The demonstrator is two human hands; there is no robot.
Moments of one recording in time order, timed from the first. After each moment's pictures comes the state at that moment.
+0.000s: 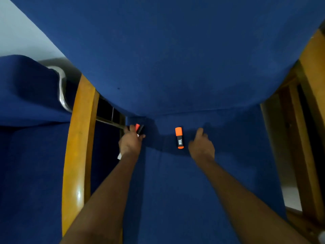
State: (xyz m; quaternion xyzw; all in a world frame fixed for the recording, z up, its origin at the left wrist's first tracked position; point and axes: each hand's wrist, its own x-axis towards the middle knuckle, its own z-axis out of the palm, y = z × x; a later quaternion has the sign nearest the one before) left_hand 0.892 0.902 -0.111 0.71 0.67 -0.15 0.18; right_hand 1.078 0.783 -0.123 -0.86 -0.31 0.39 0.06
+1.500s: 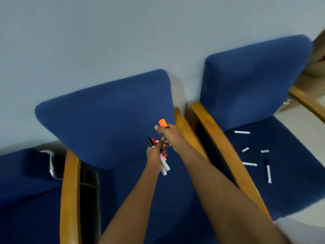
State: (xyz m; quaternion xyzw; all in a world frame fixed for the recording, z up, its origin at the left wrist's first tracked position) left_hand 1.125 0.758 0.162 0.37 0.51 0.20 0.76; right_hand 1.214 0.734 0.223 -0.73 -0.14 0.46 0.49
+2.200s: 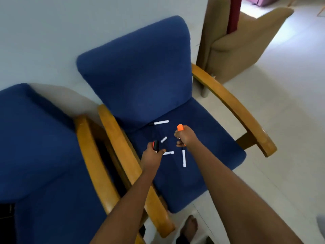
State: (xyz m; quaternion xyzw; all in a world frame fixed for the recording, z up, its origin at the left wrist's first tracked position) left_hand 1.416 0.415 0.123 0.76 0.46 -0.04 0.46; right_hand 1.548 0.328 0.158 -0.76 0.05 0.42 0.49
